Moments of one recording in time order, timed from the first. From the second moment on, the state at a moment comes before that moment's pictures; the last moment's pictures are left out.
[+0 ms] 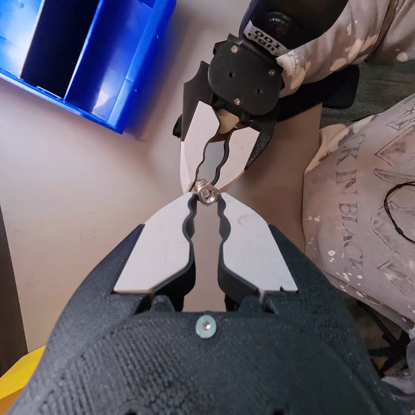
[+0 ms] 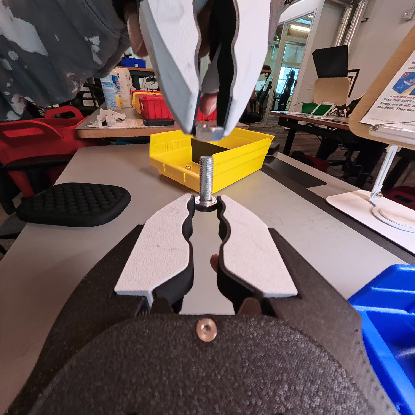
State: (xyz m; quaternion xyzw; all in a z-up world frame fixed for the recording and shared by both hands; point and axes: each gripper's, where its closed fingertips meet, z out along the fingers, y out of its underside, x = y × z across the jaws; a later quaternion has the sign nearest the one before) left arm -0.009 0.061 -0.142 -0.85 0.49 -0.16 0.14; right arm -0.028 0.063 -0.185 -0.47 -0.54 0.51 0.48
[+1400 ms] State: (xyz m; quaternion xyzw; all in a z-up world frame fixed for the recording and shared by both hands) left arm -0.027 0.103 -0.094 -0.73 0.33 -0.30 0.52; right arm -0.033 0.092 -0.161 -0.49 -0.50 0.50 0.51
